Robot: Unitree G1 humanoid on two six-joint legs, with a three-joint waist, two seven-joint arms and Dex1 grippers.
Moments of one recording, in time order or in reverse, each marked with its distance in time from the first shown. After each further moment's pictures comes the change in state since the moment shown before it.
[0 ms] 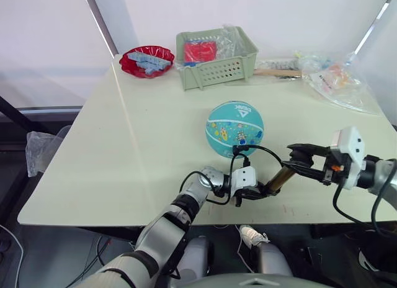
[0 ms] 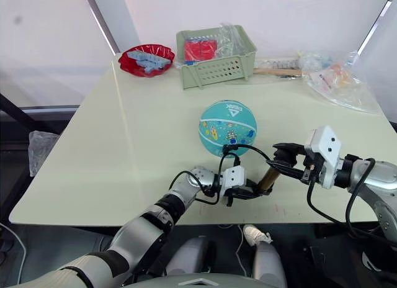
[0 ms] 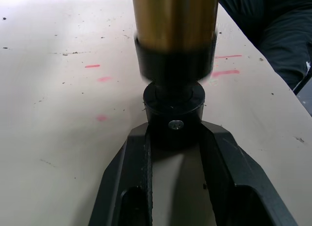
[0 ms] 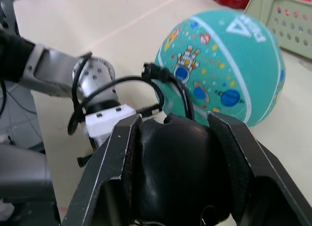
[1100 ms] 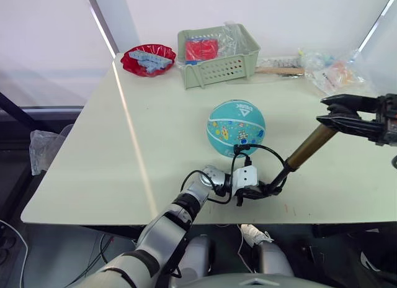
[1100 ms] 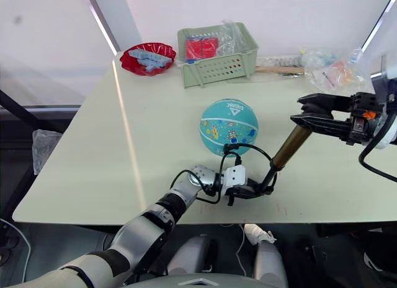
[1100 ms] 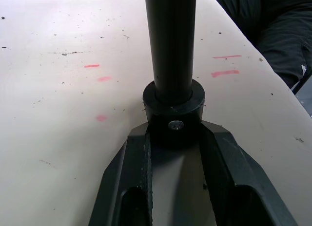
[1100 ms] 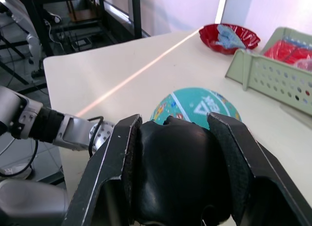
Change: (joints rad) left arm -0.001 -0.007 0.002 0.000 -0.001 0.000 -0.001; right arm -0.349 -0.265 -0.339 0.081 0.498 0.418 0.043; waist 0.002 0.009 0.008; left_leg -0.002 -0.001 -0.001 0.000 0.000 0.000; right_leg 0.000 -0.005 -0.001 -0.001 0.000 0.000
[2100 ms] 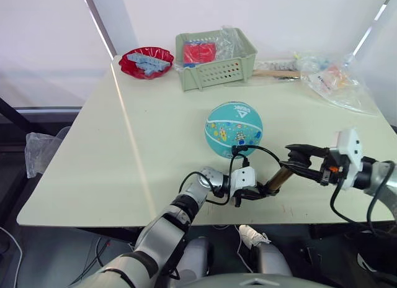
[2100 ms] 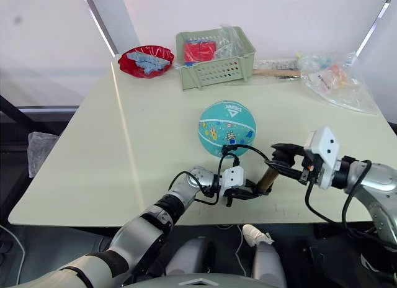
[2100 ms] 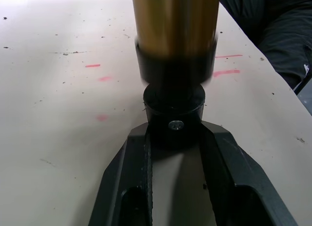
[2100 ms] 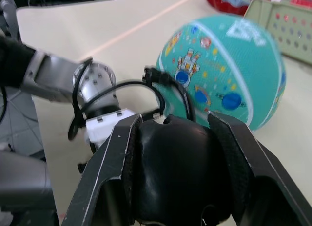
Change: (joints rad) left arm 0.005 0.011 0.000 0.001 0.002 0.001 0.003; right arm 0.339 0.319 0.354 -0.040 -0.512 -0.445 -0.027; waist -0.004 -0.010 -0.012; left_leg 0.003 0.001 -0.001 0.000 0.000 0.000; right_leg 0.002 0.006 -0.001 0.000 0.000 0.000
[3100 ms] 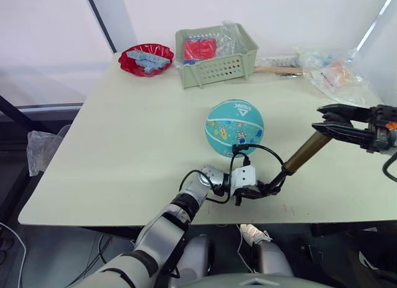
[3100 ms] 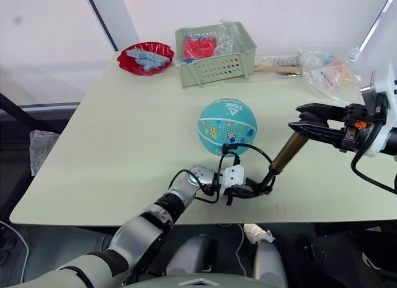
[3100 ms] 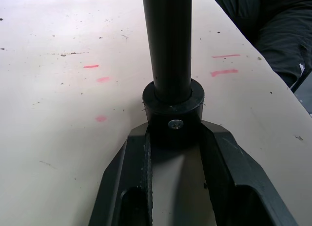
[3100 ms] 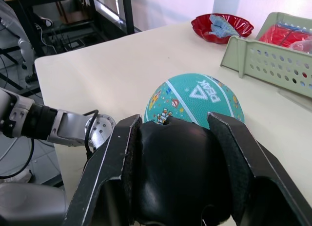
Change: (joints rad) left arm 0.000 0.004 0.000 -0.018 -0.005 -0.001 -0.011; right arm -0.276 -0.273 -0.355 0.029 0.486 0.434 0.004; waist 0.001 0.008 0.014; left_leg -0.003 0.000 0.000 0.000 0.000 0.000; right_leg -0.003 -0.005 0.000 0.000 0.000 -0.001
